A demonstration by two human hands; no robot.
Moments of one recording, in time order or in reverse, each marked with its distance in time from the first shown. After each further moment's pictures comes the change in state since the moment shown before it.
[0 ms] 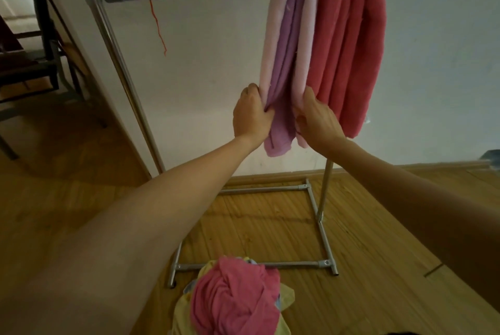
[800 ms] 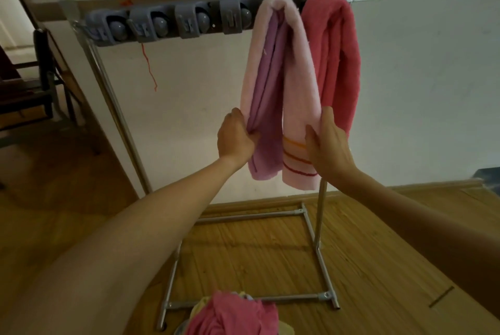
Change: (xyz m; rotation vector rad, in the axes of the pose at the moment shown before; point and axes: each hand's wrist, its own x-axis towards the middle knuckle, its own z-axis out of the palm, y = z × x) left_hand 0.024 0.002 -0.008 0.047 -0.035 -0.044; right_hand -0.012 -0.002 -0.045 0.246 0.169 0.084
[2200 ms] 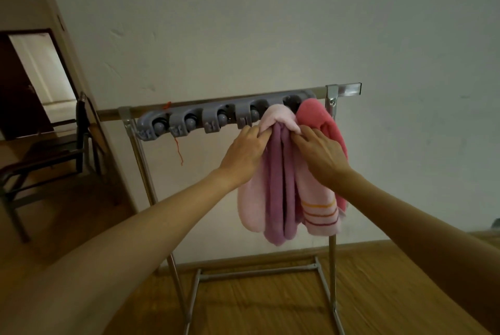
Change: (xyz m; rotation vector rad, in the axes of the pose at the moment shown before) left_hand 0.068 0.083 -0.097 0.435 0.000 0.709; right_hand 0.110 -0.048 -0.058 -0.657 -0.052 -0.479
